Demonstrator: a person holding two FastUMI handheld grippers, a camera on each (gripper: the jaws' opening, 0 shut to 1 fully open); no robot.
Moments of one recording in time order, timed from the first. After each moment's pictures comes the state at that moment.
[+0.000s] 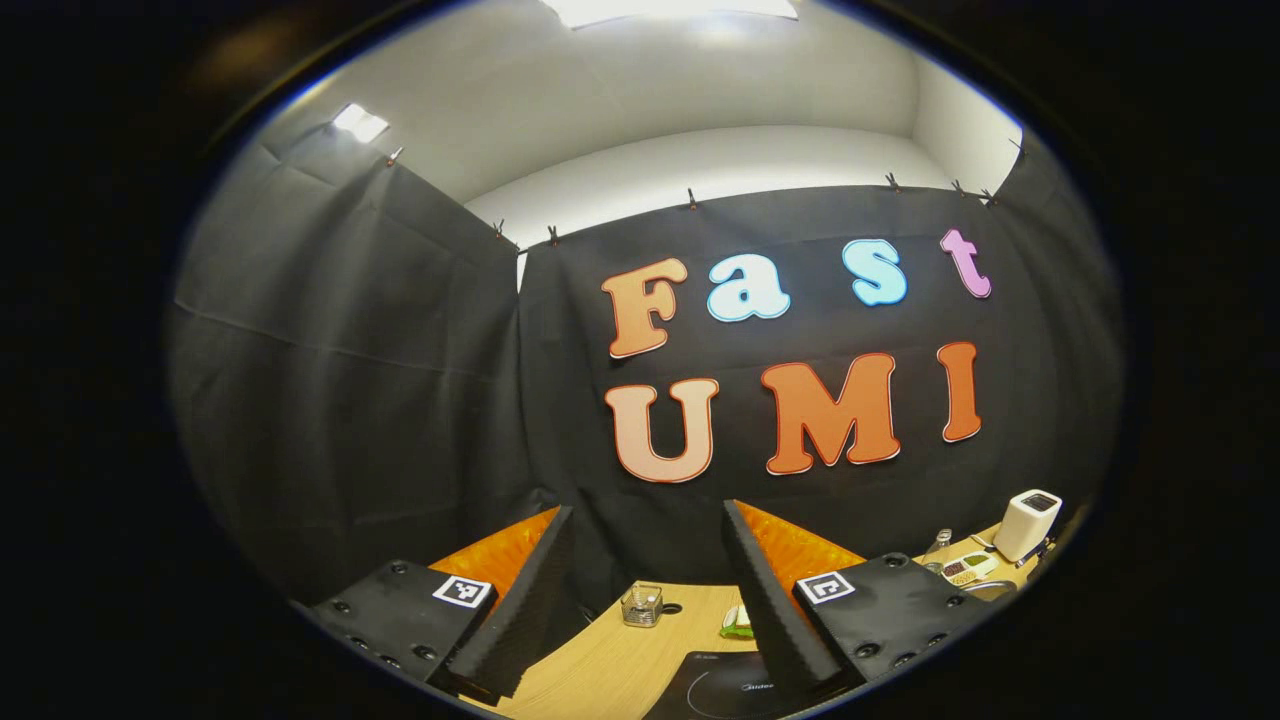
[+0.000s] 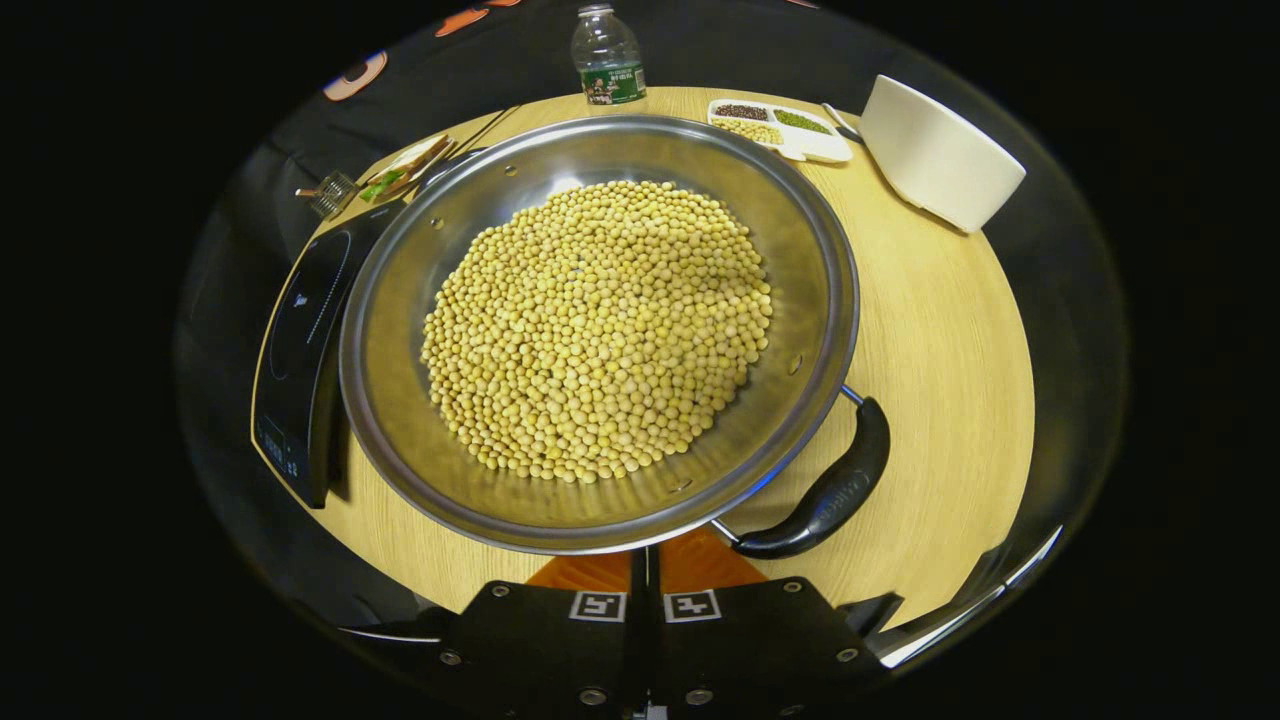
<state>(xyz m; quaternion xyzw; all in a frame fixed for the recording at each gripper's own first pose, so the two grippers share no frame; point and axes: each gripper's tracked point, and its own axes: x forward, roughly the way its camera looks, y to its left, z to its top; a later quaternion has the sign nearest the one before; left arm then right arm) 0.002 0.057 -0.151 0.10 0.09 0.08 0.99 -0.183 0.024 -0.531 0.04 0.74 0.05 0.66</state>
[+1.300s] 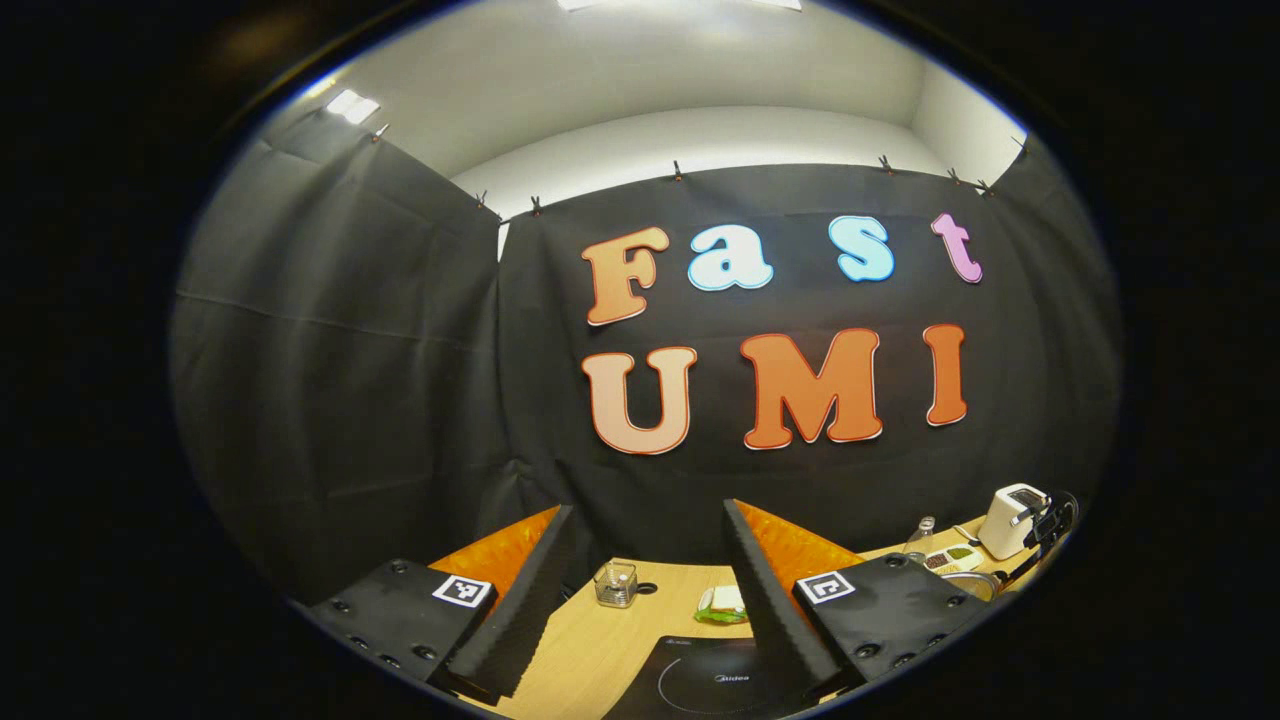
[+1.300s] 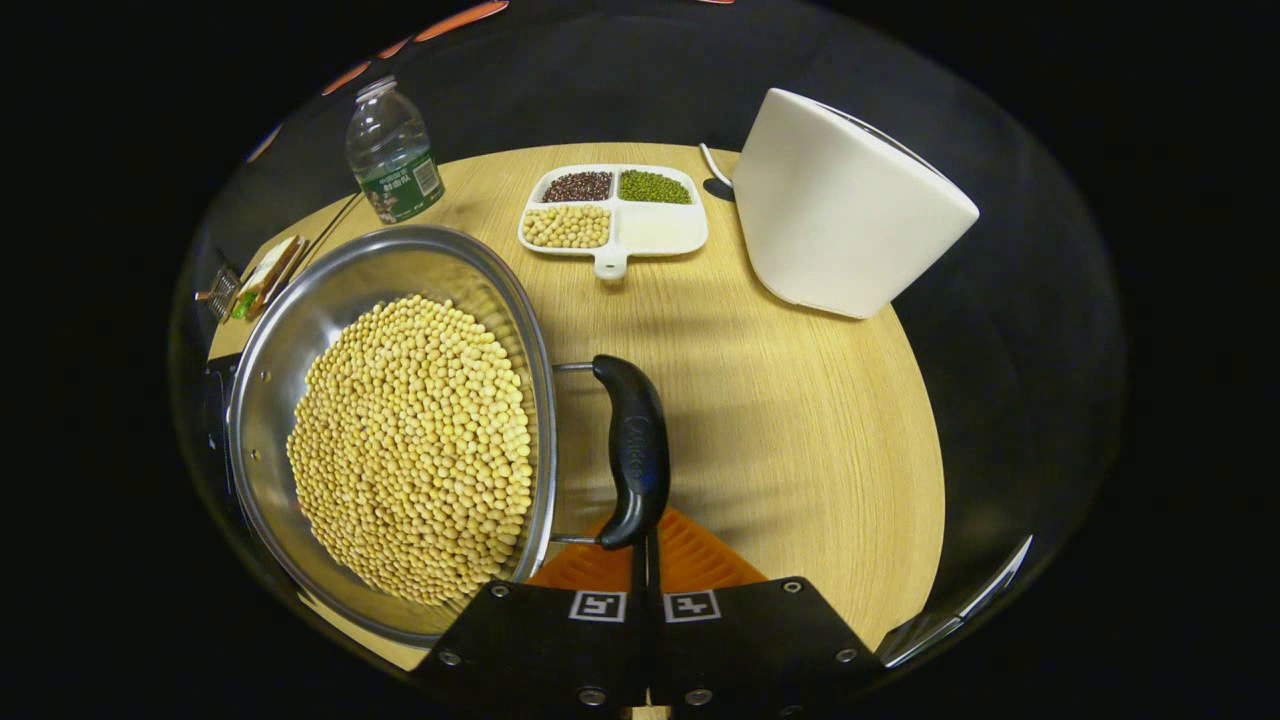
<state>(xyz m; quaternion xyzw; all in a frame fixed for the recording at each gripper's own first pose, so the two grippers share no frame) 0.011 0.024 -0.203 0.08 0.13 0.05 0.99 -0.074 -0.102 -0.580 0.00 0.69 -0.08 0.72</state>
